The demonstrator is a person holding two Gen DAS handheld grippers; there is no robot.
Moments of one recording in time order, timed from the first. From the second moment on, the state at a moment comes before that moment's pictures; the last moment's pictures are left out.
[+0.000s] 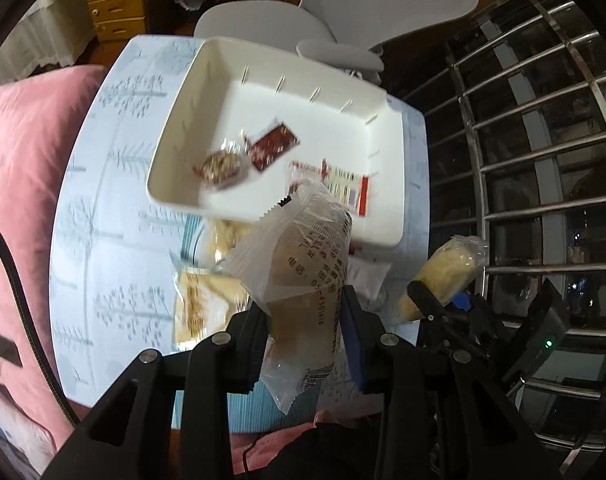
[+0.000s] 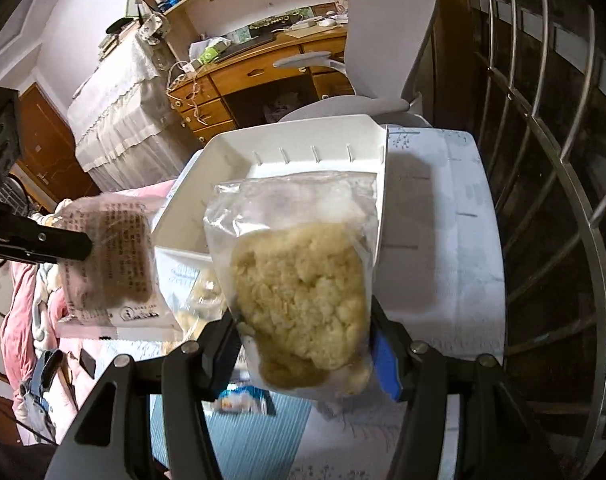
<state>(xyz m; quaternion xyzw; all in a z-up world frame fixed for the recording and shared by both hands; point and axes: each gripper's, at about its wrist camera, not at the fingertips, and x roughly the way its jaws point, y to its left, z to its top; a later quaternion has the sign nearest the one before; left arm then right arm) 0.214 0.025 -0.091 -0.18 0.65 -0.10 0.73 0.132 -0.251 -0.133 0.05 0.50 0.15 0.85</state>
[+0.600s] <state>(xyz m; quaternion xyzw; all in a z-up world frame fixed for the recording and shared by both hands) 0.323 0.036 -0.134 -0.17 0.65 -0.13 0.73 0.235 -0.249 -0.186 0.23 0.57 0.07 0.79</state>
